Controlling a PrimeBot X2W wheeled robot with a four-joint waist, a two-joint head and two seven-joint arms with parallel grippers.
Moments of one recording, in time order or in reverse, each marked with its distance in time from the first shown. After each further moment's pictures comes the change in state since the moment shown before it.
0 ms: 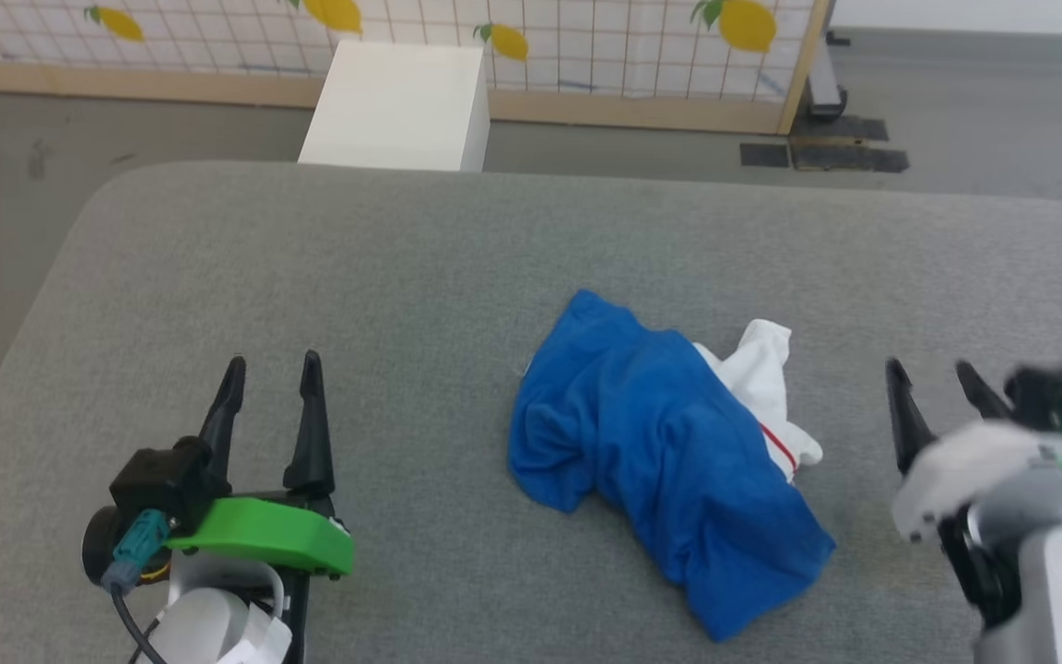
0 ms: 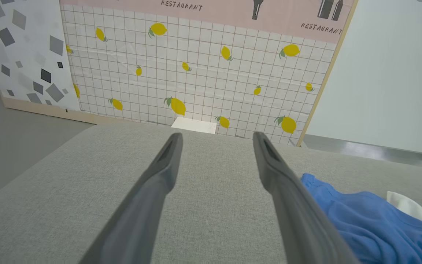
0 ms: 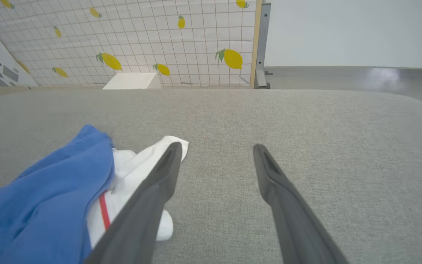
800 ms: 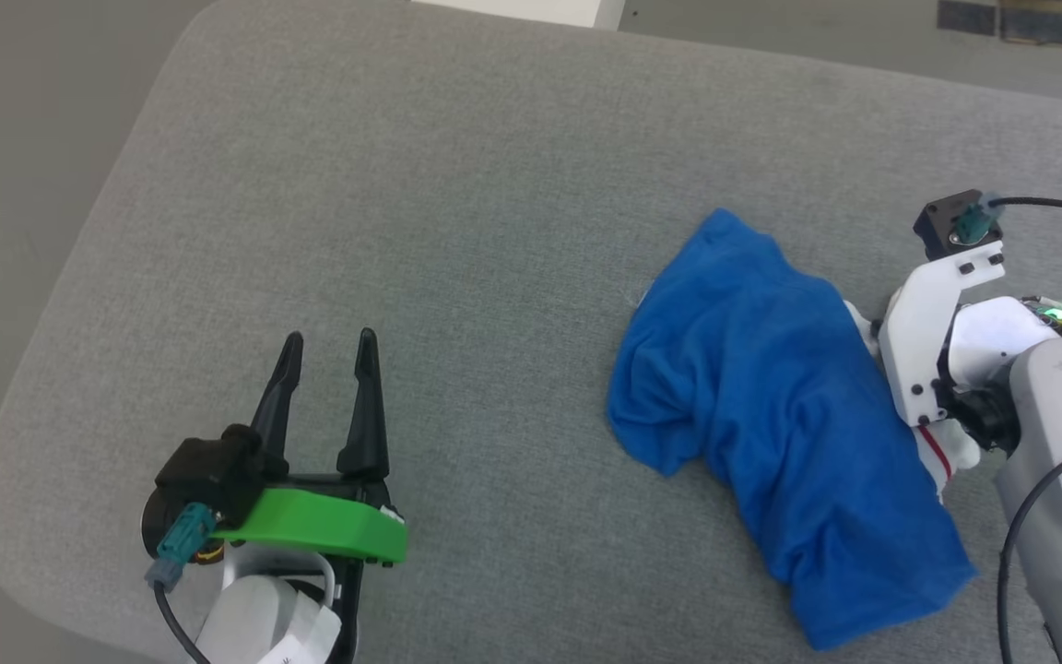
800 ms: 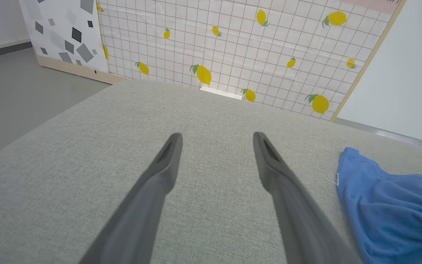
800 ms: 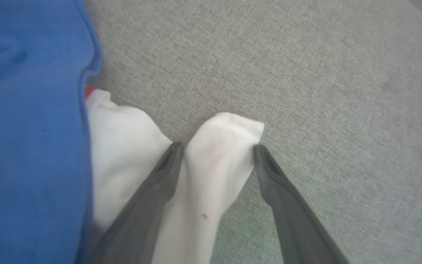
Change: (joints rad) left arm -0.008 -0.177 0.086 -0.015 0.116 -0.131 0.000; right arm -0.401 -0.212 0.305 0.255 -0.021 0.000 0.620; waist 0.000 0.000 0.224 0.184
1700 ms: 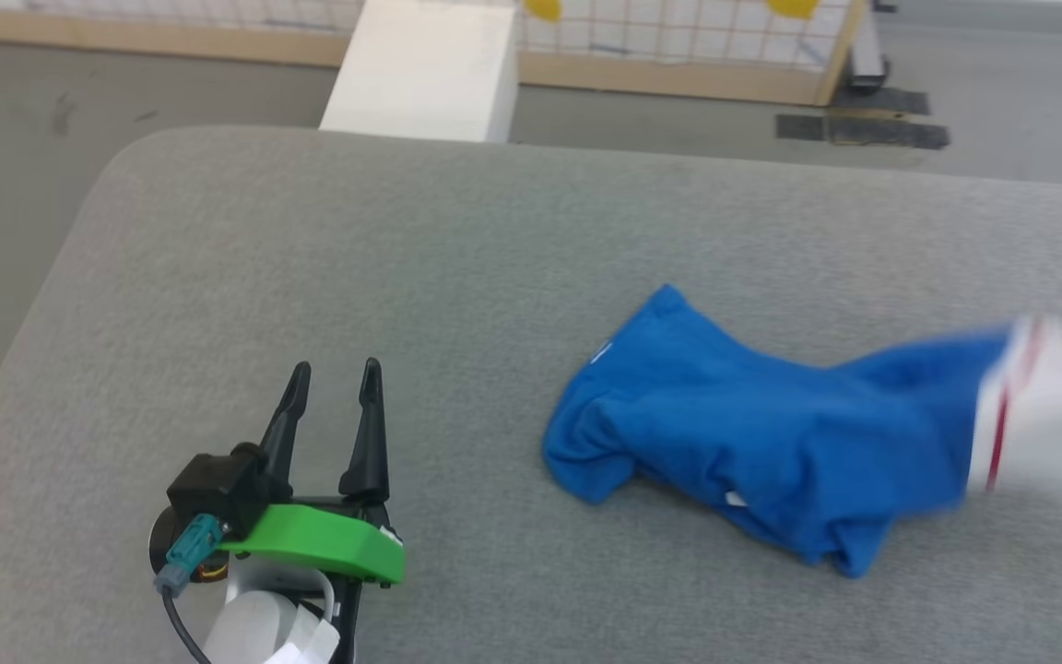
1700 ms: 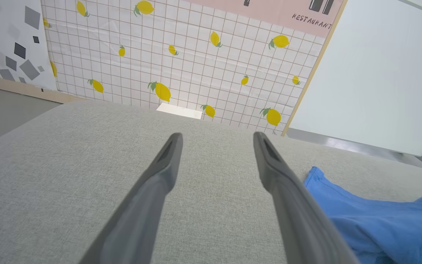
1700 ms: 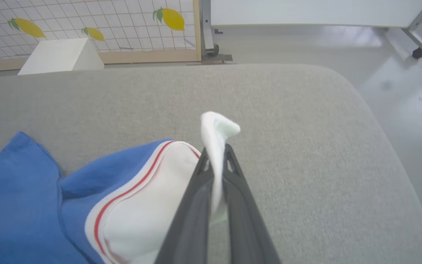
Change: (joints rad) left arm 0.012 -0.023 0.037 0.081 0.020 -0.061 0.000; right arm 0.312 0.033 -0.504 -0.470 0.077 0.000 -0.094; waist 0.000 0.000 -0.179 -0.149
